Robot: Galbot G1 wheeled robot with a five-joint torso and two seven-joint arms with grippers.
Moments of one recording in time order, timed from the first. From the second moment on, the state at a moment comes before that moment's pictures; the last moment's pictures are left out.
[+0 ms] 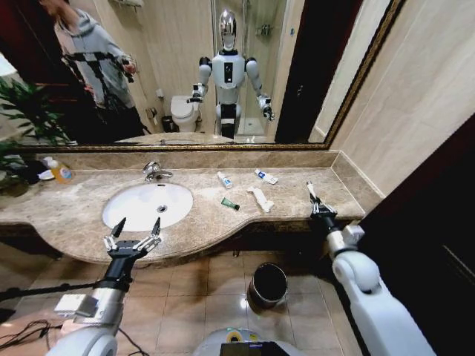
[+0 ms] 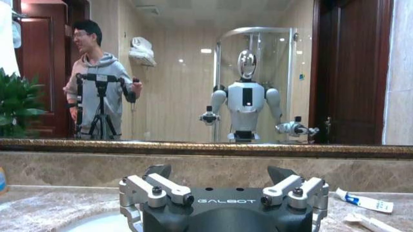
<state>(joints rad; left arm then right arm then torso) 1.84 -1.36 -0.82 -2.47 -0.37 0.04 0.05 -1.47 1.17 0.66 2.15 0.39 -0.09 0.08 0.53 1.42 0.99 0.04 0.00</state>
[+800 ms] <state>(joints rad) 1.84 -1.36 -0.82 -2.47 -0.37 0.04 0.05 -1.82 1.55 0.67 2.19 0.11 0.27 -0.15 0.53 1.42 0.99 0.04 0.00</state>
